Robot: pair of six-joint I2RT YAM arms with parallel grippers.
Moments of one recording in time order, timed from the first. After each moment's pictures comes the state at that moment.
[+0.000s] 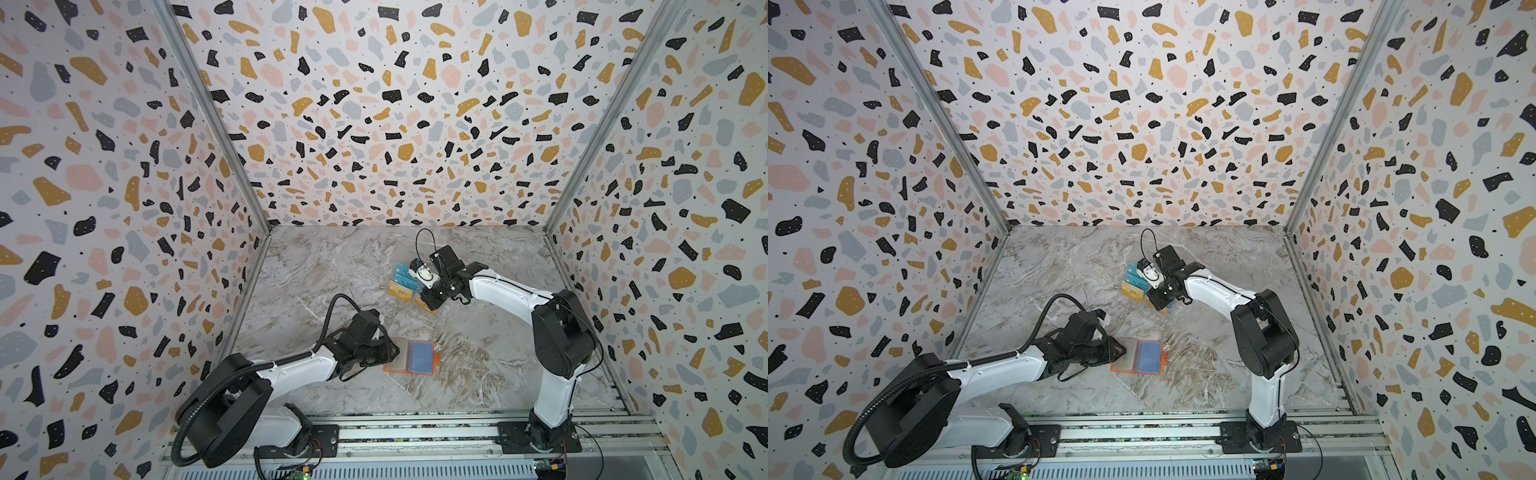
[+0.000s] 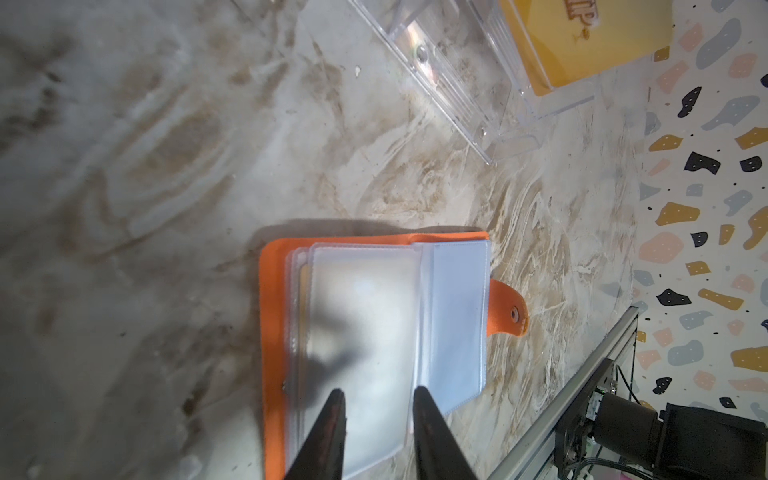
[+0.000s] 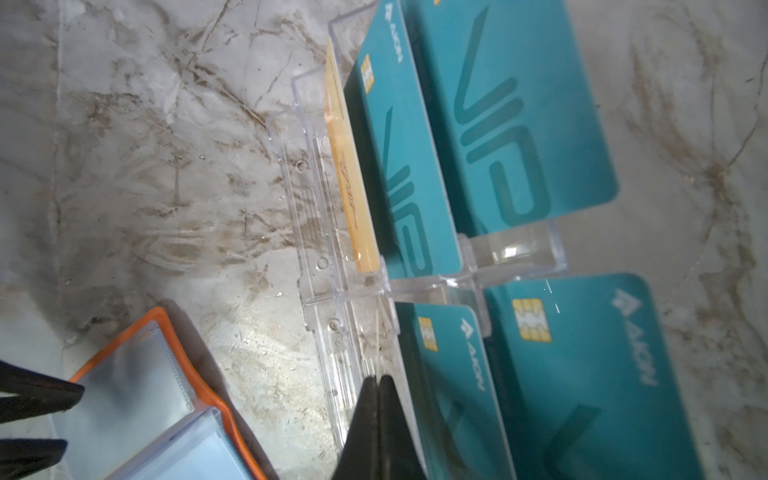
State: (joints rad) left arm -0.70 1.33 0.50 -0.03 0.30 -0.82; right arm 0.61 1.86 1.38 -0.56 -0.23 -0.20
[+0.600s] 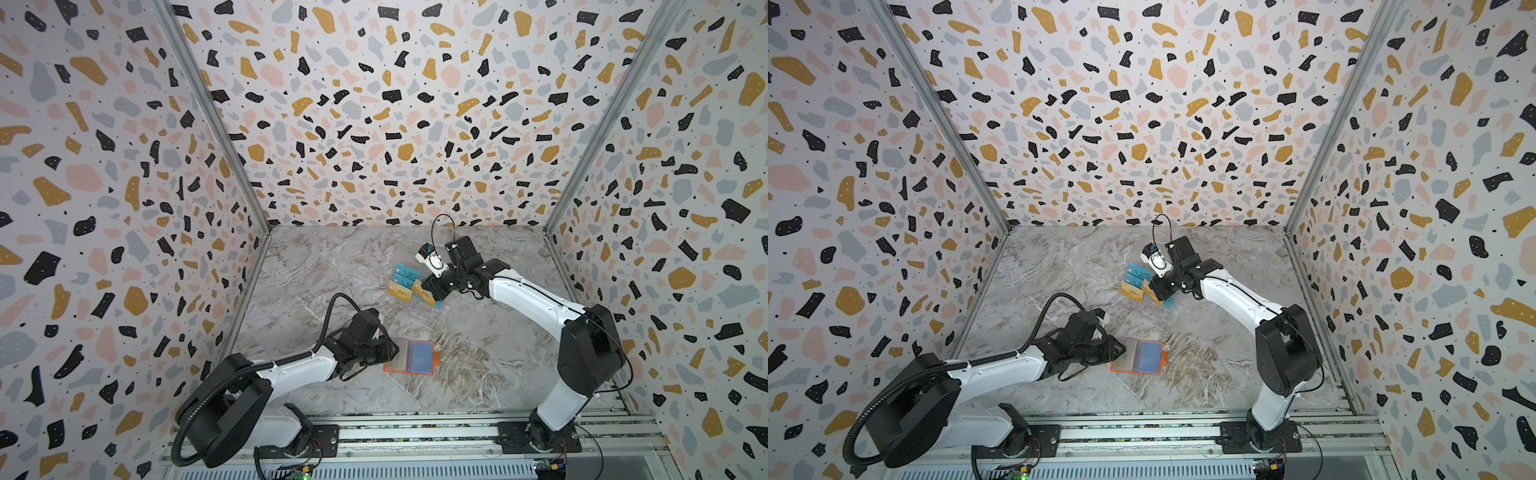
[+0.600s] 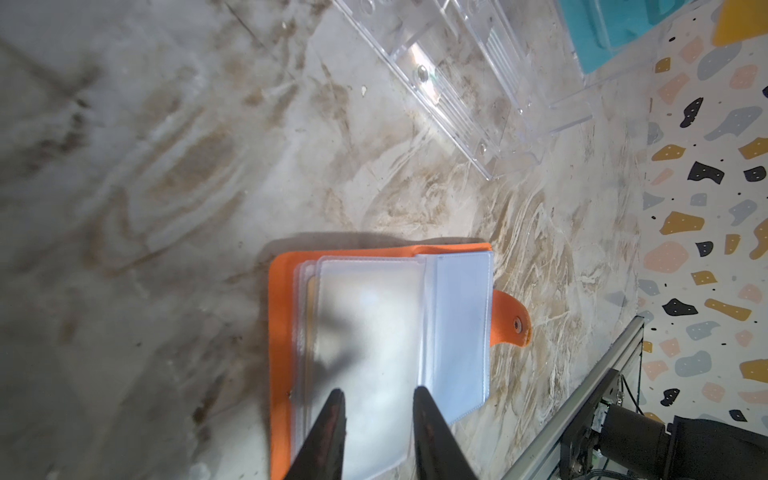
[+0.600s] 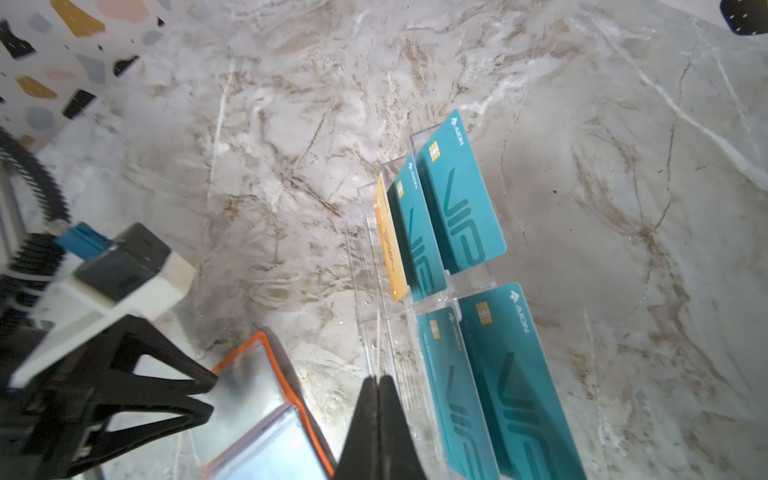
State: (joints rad) left arm -0.70 1.33 0.50 -0.02 0.28 -0.82; right arm 0.55 1.67 1.32 -0.48 -0.41 -0.09
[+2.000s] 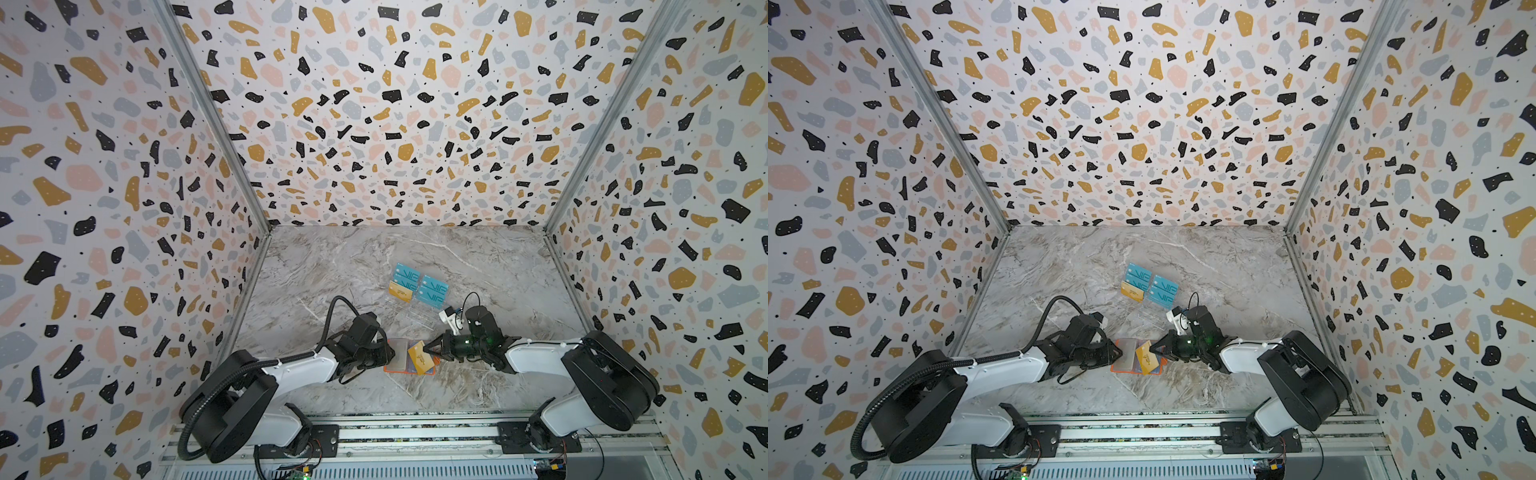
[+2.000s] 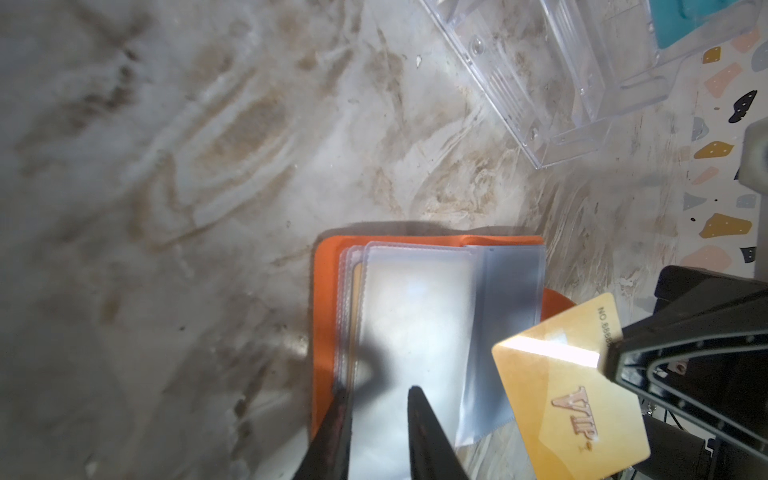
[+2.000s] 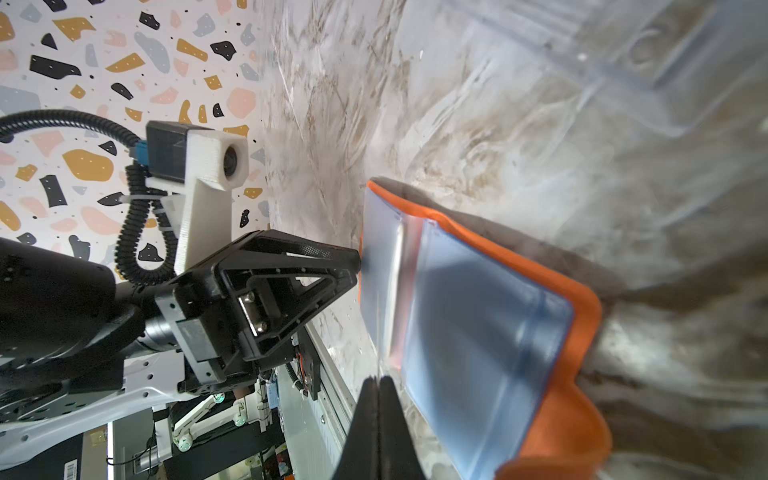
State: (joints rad) left arm -0.70 1.36 0.47 -0.01 0.26 -0.82; right arm 0.63 1.49 0.44 0.41 -0.70 0.95
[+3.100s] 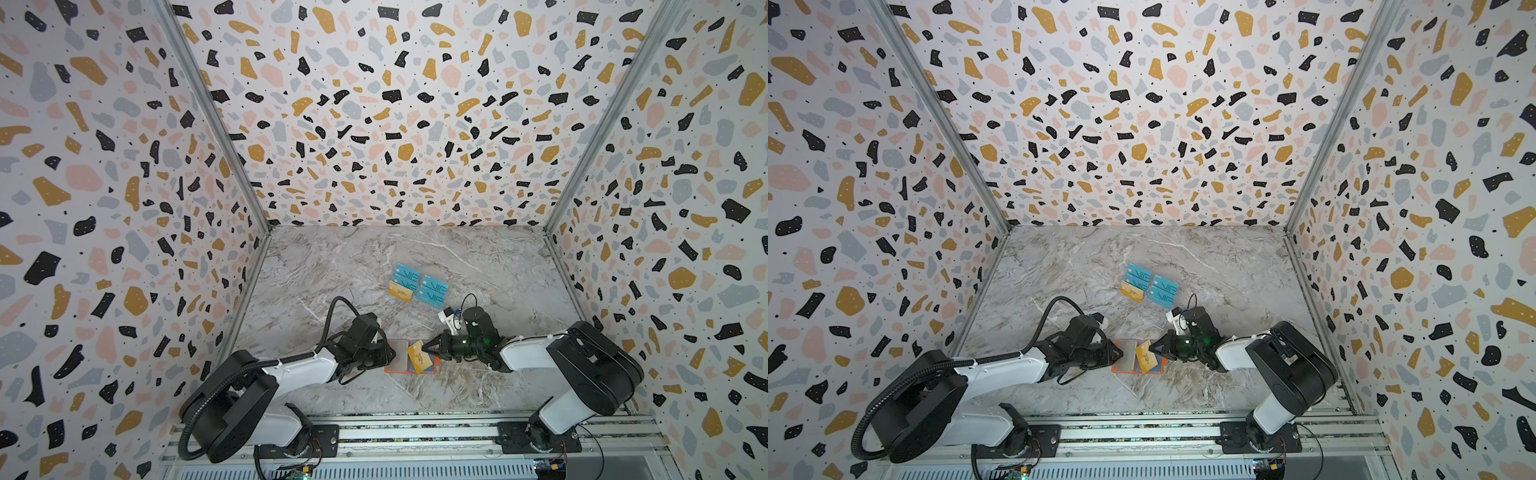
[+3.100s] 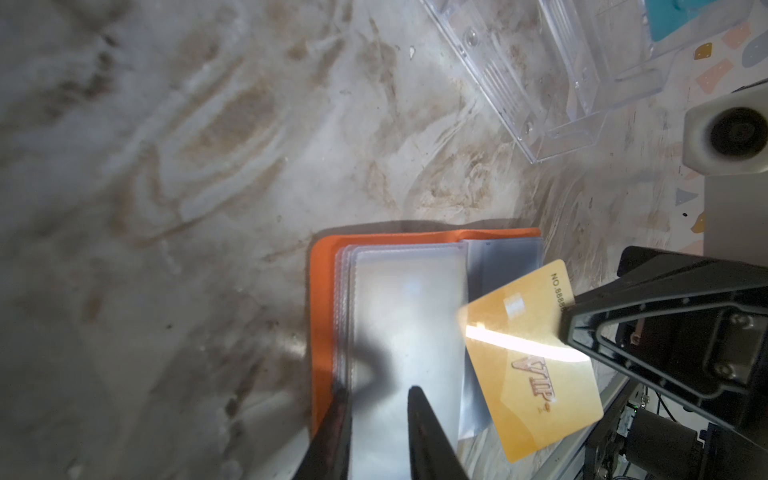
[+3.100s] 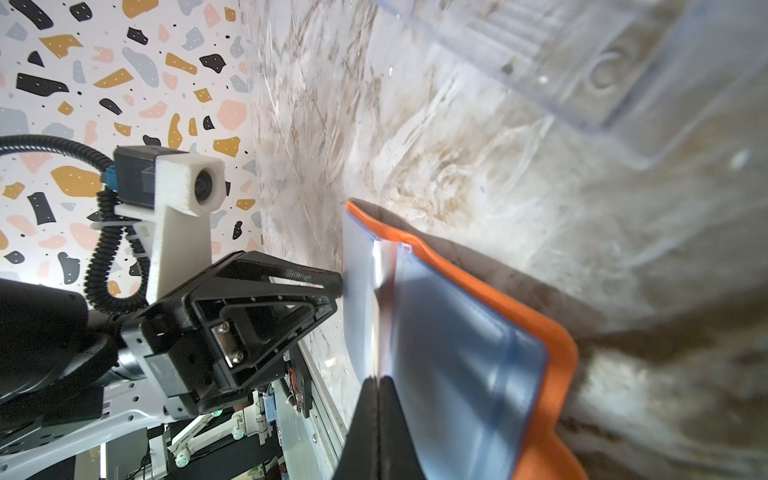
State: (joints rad) left arm -0.70 1.36 0.46 0.01 0.27 -0.82; right arm 0.63 1.58 0.44 0.49 -0.68 0.97
